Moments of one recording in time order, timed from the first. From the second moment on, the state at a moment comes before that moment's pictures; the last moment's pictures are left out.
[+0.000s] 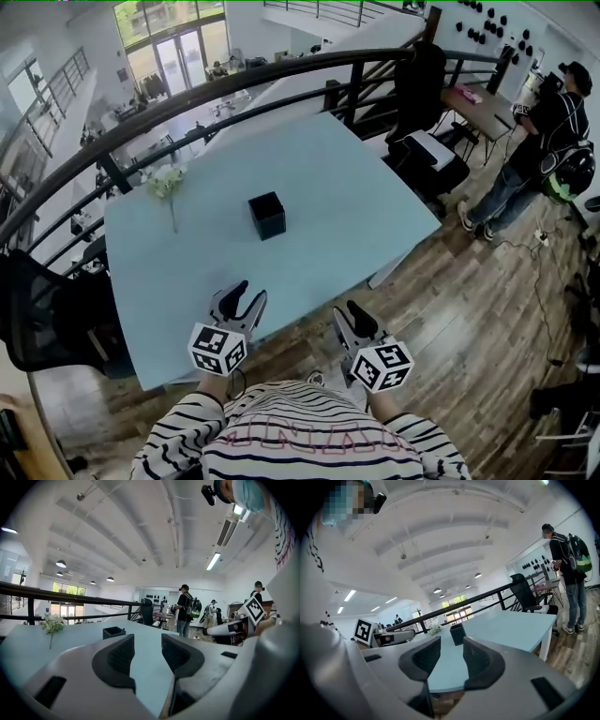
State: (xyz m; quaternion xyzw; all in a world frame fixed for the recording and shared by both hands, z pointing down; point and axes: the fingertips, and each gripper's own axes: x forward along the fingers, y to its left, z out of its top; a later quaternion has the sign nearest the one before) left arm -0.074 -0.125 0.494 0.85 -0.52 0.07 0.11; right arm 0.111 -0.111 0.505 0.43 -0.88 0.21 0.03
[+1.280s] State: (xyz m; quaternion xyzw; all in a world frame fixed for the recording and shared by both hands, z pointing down) left arm -0.083 -0.329 0.498 0.87 -0.43 0.22 0.04; right arm 0.091 -0.241 0.523 0.42 -0.87 0.24 0.03
